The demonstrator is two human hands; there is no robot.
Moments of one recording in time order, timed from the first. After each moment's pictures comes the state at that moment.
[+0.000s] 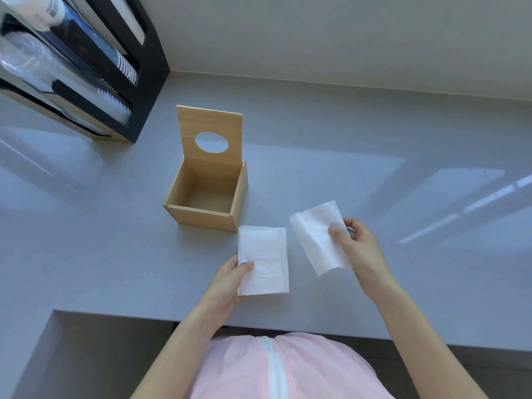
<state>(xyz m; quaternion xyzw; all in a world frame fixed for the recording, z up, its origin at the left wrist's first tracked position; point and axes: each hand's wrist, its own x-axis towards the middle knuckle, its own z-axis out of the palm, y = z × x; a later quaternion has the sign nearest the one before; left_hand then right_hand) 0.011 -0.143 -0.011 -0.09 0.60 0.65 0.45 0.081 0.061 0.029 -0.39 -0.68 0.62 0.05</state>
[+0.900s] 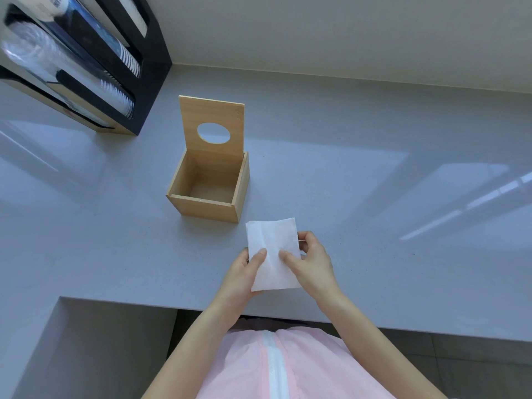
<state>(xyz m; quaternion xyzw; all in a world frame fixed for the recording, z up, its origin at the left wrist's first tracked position) 0.033 -0.131 -0.006 -0.06 0.60 0.67 0.43 0.081 -0.008 0.007 -0.36 -0.72 0.59 -0.02</state>
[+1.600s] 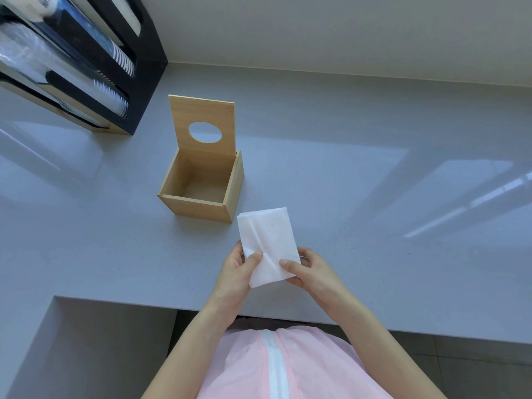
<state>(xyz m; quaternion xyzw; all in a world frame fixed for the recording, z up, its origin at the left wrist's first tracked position) 0.037 -0.122 -0.003 -0.04 0.60 0.71 0.36 0.100 0.016 -0.004 -0.34 -0.58 0.73 -0.13</state>
